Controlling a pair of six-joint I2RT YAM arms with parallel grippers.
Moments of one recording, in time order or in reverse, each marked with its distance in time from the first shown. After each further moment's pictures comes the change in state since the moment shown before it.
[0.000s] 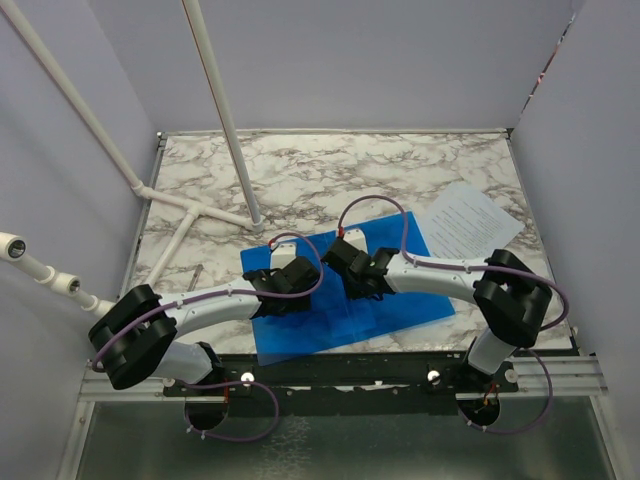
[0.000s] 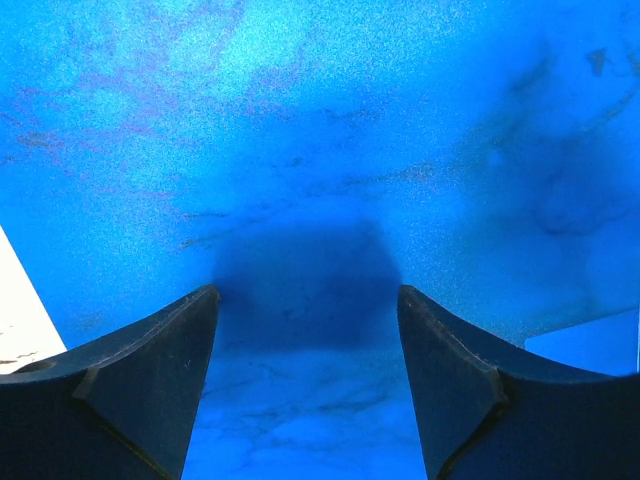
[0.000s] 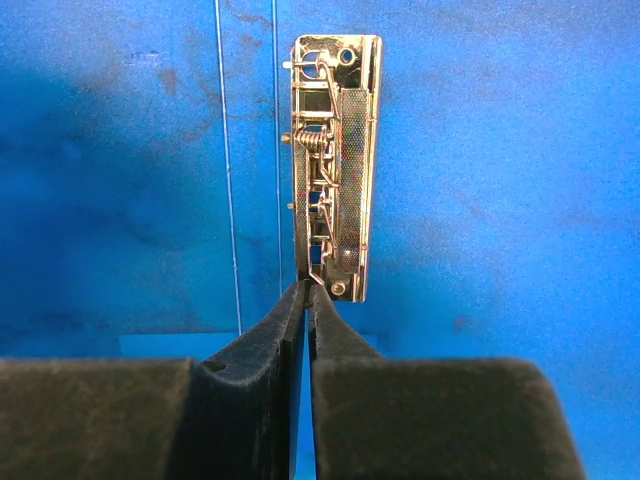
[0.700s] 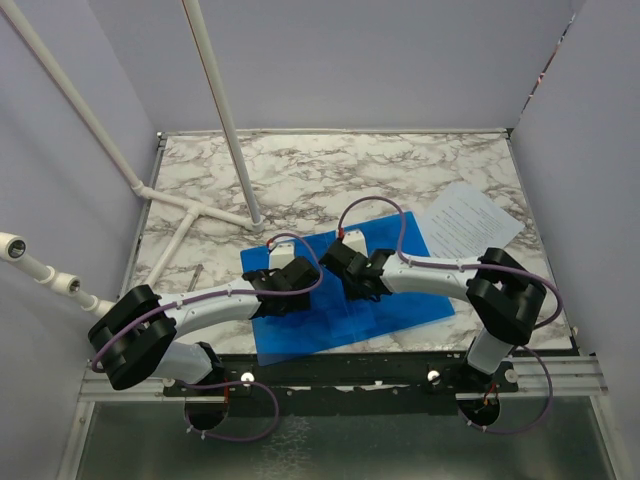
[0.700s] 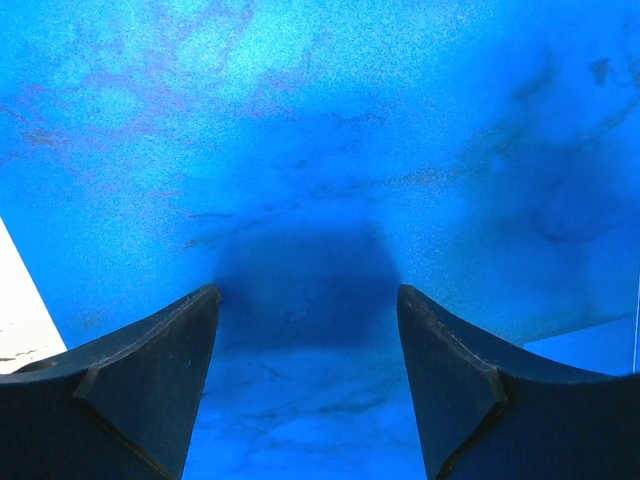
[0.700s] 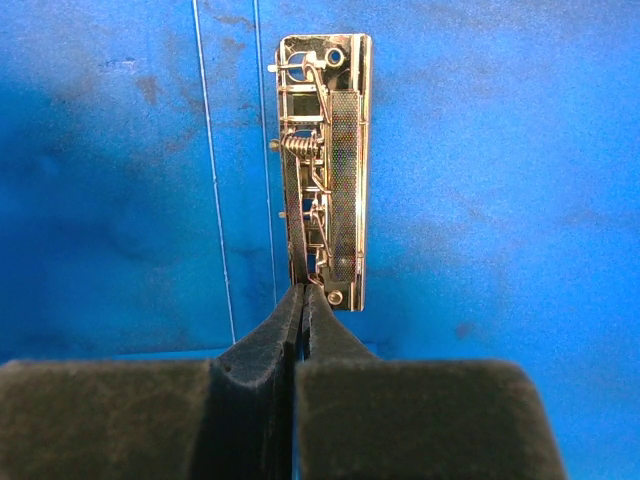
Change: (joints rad) left arm 0.001 -0.003 -0.004 0.002 -0.007 -0.018; right arm 0.003 0.031 0.000 0.005 0.023 0.020
